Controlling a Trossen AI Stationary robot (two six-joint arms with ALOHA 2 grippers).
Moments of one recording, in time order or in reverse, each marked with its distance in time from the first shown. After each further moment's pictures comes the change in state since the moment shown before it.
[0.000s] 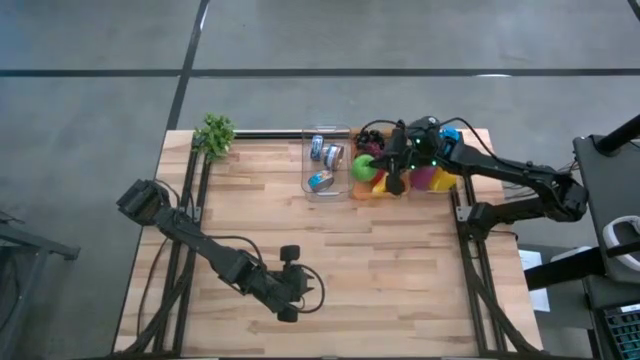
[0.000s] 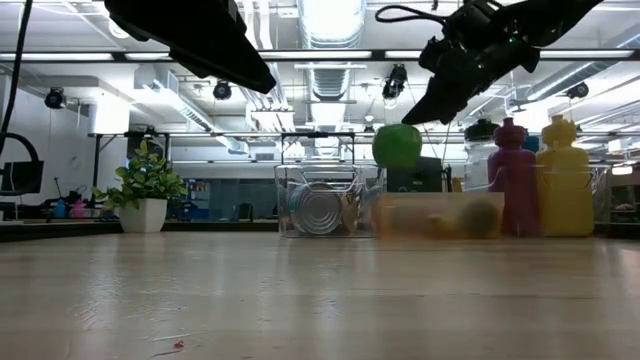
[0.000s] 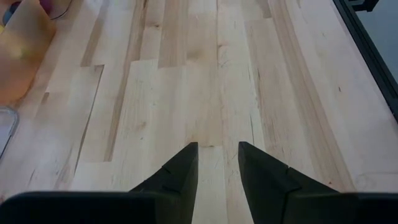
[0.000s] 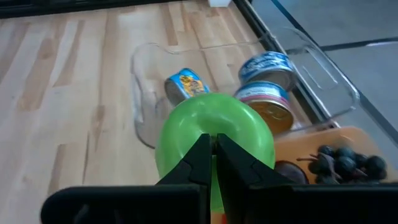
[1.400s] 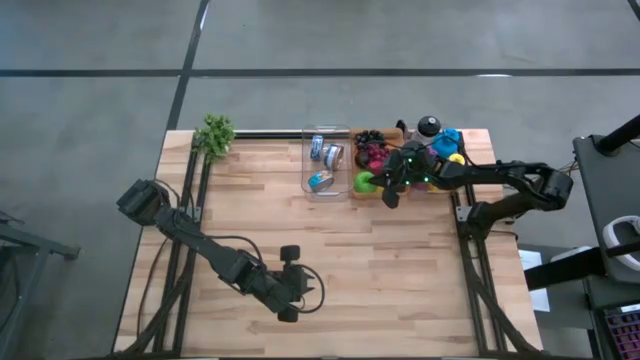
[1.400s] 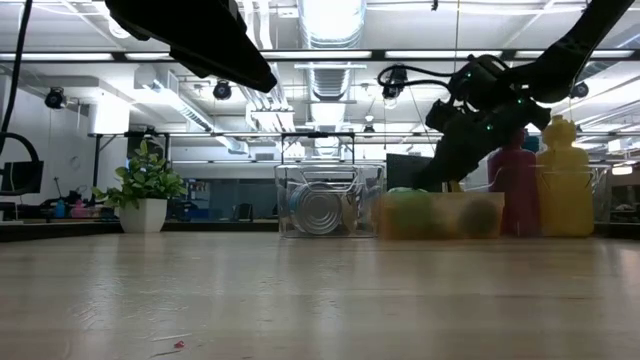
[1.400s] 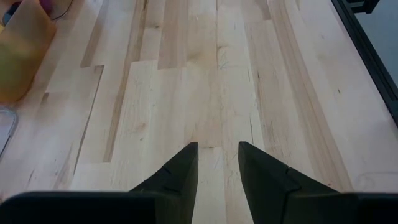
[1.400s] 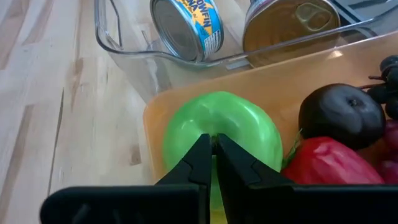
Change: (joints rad) left arm 0.000 0.000 0.000 0.005 0.000 -0.003; right arm -0.018 0.168 -0.291 0.399 -0.010 0.077
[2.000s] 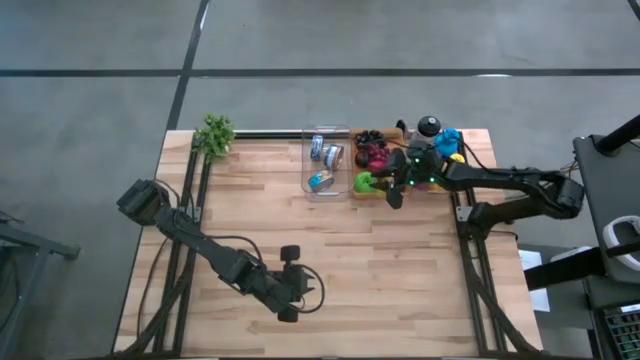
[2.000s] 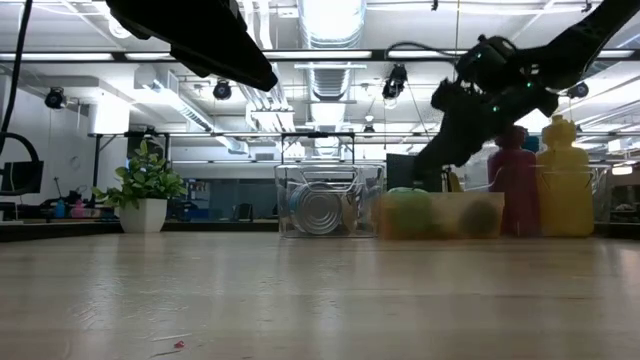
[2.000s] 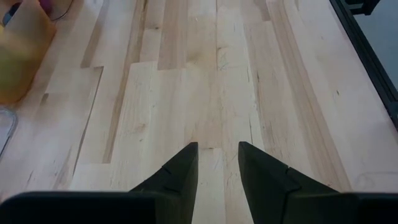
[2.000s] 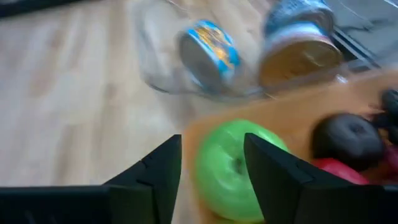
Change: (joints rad) left arm 0.000 0.000 0.000 0.004 0.000 0.000; right arm 0.028 -0.125 0.002 -0.055 -0.021 0.044
